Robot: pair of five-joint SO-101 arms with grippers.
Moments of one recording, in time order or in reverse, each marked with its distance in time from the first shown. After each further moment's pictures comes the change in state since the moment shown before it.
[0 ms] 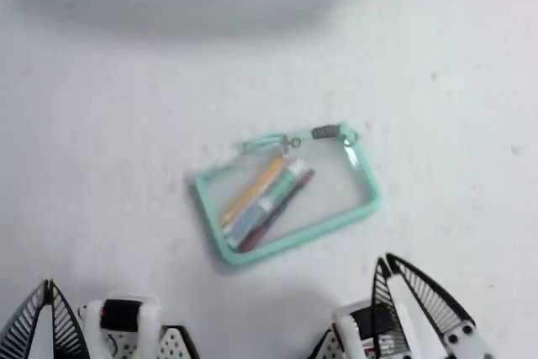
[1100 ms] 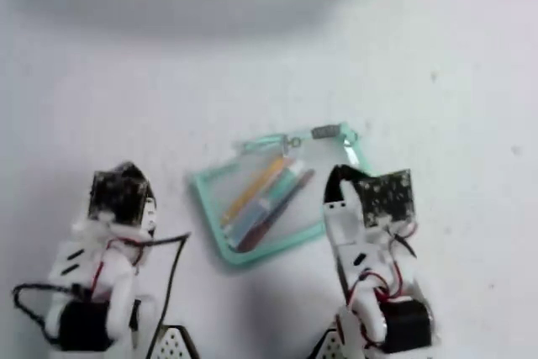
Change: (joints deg) left arm -1.8 0.4 70.3 -37.7 7.8; right arm 6.5 0.6 59.8 -38.9 -8.8
